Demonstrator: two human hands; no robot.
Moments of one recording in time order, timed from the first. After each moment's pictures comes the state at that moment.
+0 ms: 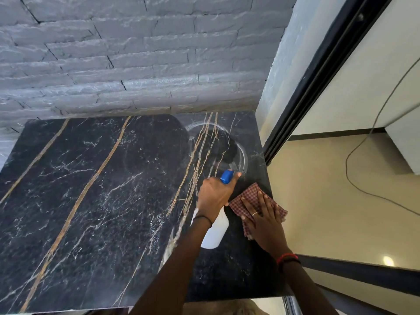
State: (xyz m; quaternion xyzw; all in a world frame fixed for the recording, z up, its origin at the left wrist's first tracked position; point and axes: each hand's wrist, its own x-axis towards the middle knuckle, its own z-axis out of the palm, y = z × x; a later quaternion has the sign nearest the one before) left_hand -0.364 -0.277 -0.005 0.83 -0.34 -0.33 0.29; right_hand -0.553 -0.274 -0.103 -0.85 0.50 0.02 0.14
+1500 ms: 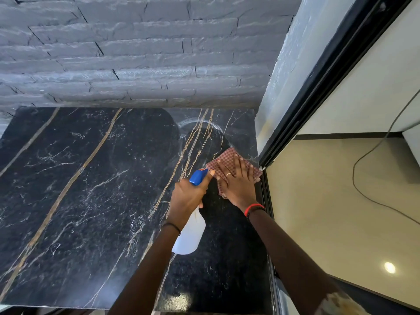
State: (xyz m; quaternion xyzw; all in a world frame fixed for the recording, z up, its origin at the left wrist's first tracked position) left_hand -0.347 -0.287 -0.015 0.84 -0.24 -0.37 0.33; right_hand -0.478 -0.393 -0.107 -0.88 0.45 0.01 0.16
